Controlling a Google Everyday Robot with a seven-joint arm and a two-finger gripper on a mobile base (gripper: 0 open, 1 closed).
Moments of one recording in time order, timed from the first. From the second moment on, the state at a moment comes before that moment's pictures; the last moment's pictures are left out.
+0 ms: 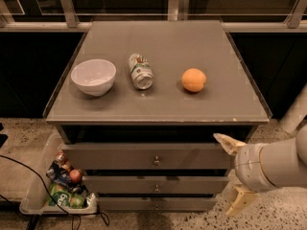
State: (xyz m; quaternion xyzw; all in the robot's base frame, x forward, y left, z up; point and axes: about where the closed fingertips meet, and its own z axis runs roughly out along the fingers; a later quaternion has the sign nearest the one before) arm 0.378 -0.184 0.741 -0.67 0.68 0.03 0.28
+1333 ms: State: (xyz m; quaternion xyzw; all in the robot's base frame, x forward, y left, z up) arm 0.429 -0.190 0.684 -0.68 0.67 0.01 0.29
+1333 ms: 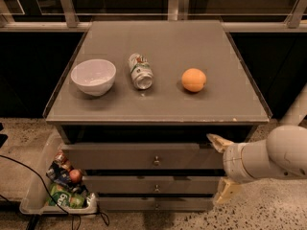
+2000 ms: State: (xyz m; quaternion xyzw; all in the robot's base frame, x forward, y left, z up) arm 0.441 -0.194 0.654 -0.68 0.67 0.01 0.28
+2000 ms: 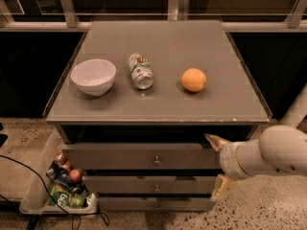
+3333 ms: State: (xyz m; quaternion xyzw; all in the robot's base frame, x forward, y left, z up) arm 0.484 -0.194 0.647 -0.68 0.66 -0.01 0.31
